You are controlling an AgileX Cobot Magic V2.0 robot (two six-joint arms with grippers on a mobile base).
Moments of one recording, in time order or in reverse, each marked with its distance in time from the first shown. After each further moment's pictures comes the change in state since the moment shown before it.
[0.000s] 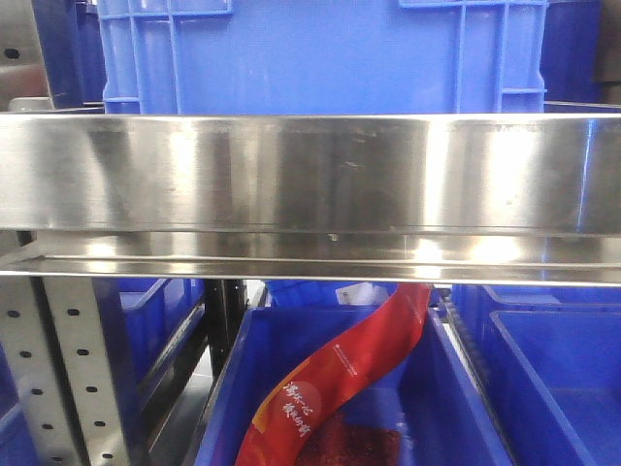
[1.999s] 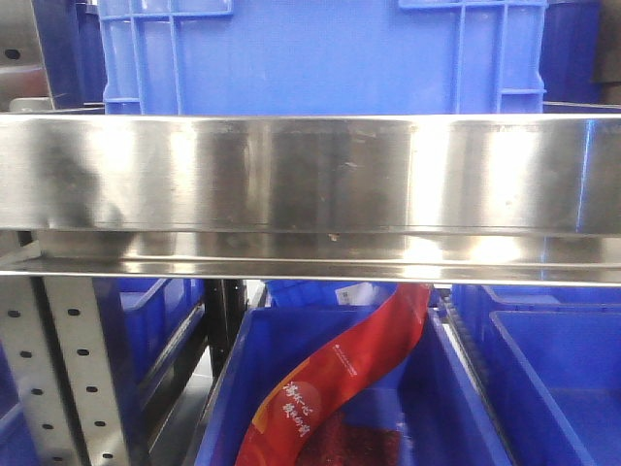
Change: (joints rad) left arm 0.368 -0.659 0.764 0.123 -0.092 -0.064; right arm 0.000 0.000 0.002 0.000 0.004 -0.002
